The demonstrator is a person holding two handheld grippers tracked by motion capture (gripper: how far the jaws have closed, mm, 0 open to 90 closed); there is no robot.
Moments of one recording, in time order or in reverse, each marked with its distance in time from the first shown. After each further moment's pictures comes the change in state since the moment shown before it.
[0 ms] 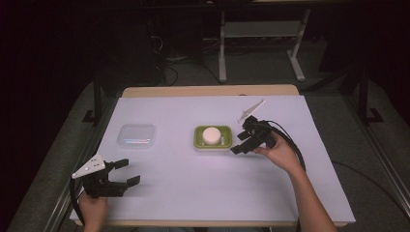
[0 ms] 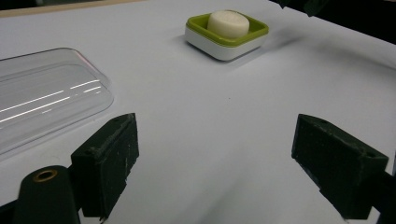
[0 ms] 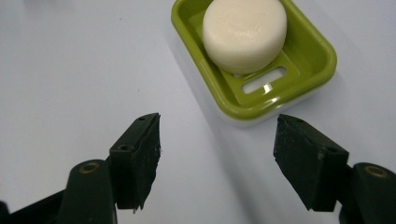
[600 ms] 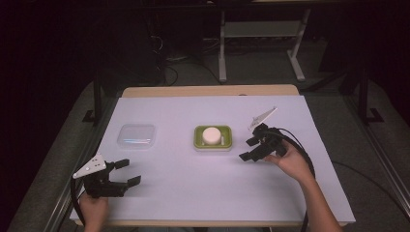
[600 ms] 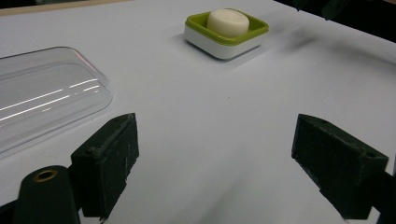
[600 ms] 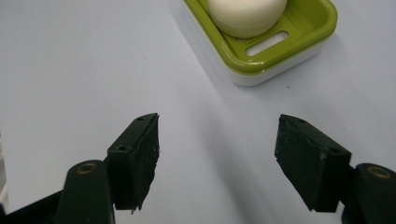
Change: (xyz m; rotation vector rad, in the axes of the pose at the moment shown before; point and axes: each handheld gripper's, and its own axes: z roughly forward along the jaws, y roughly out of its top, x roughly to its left) left arm 0.000 0.000 0.001 0.009 0.003 0.006; right arm 0.009 -0.030 -0.014 -0.019 -0.013 0.012
